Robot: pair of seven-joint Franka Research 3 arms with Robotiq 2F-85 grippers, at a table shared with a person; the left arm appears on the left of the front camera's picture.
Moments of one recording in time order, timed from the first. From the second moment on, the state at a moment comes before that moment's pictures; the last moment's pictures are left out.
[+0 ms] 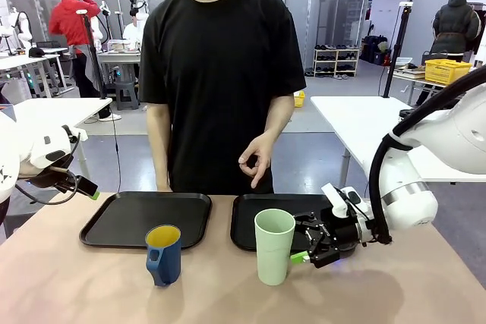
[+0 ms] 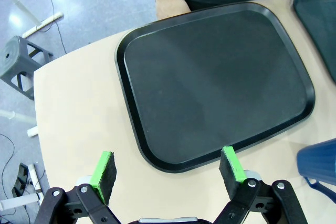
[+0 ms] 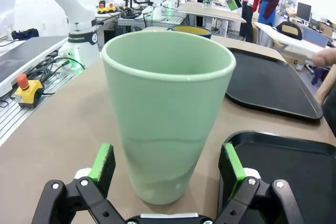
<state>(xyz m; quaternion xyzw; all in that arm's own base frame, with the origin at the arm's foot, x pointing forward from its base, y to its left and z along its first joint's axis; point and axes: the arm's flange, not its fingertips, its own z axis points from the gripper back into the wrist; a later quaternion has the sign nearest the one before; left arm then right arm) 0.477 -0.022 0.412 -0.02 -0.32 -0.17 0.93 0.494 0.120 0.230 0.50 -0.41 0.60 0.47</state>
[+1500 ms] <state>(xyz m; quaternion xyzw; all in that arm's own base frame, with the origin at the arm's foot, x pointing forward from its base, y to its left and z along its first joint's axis) 0.477 -0.022 0.412 -0.02 -0.32 -0.17 0.93 0.495 0.171 0.225 0.53 -0.40 0.61 0.43</state>
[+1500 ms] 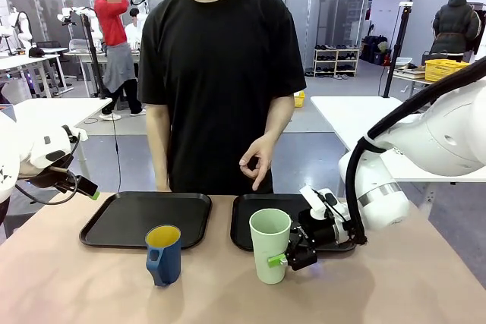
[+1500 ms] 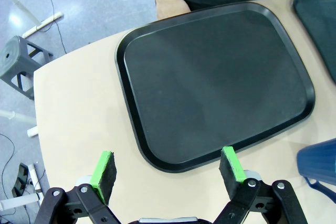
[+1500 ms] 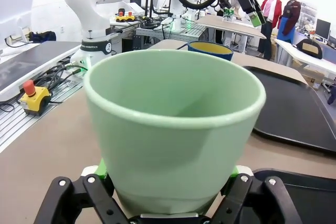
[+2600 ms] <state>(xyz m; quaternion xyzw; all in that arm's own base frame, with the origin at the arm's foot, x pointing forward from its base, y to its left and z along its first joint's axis) 0.477 -0.022 0.412 -0.02 -0.32 -0.17 0.93 0.479 0.149 0.312 0.50 -0.42 0.61 0.45</state>
